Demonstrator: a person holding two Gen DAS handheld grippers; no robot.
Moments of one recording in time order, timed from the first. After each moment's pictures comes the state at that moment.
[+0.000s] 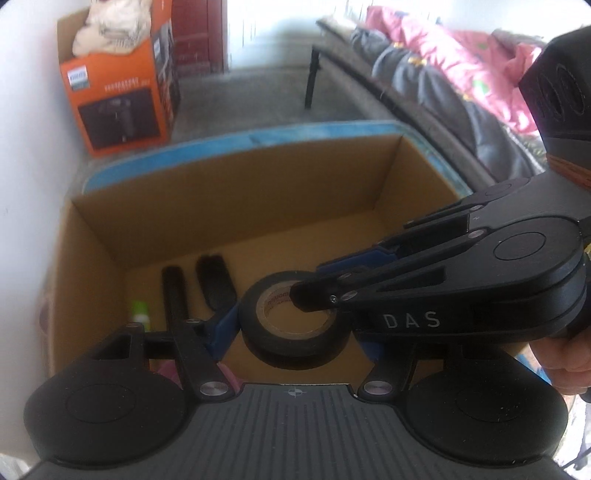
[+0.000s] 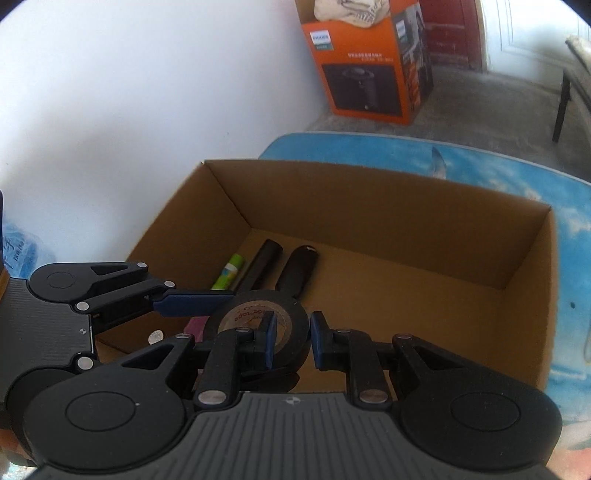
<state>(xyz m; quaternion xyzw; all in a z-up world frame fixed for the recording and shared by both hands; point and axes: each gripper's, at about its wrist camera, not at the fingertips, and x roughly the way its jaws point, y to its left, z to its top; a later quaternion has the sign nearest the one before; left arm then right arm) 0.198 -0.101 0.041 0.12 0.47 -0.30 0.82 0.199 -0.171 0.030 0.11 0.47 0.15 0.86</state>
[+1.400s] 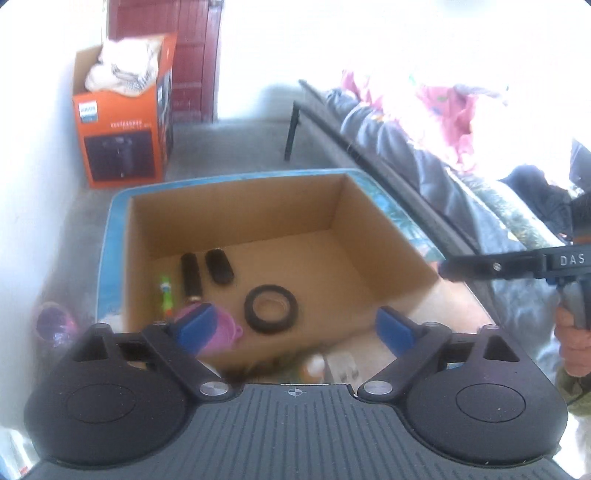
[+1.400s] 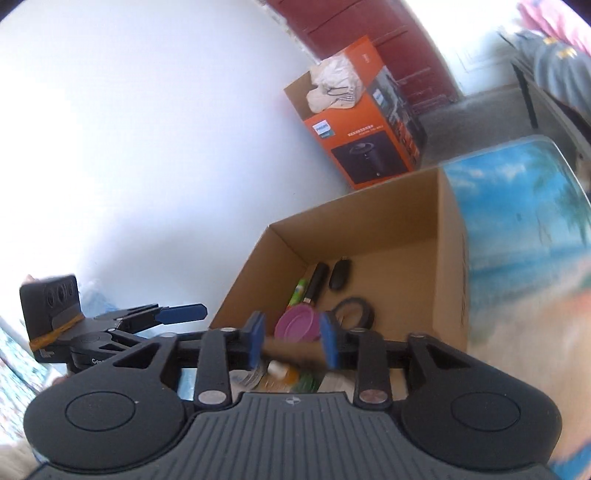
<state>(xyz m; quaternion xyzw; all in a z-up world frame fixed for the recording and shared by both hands) 0.072 -0.006 0.109 0.06 0.37 -0.34 0.86 -0.020 -0.226 0.069 0.30 0.30 0.16 0.89</state>
